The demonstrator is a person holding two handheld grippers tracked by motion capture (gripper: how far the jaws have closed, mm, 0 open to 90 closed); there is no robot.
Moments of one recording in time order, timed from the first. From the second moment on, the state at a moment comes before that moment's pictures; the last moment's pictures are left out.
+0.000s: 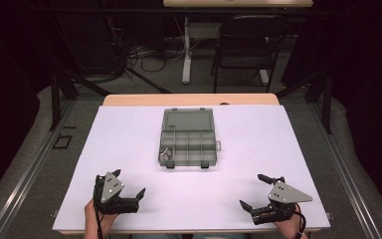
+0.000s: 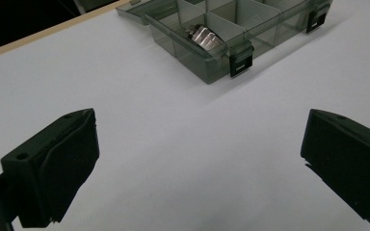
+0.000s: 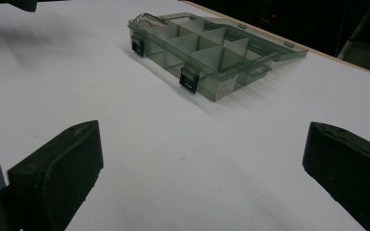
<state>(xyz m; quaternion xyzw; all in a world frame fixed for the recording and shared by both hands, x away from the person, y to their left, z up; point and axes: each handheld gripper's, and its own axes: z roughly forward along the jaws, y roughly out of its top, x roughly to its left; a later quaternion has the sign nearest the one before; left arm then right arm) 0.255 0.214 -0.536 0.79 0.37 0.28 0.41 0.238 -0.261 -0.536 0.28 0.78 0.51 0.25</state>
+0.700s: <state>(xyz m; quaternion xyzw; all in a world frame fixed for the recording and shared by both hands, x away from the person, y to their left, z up) 0.245 0.231 -0.544 0.78 0.37 0.29 0.41 0.239 -0.261 -0.538 0.28 0.78 0.50 0.24</state>
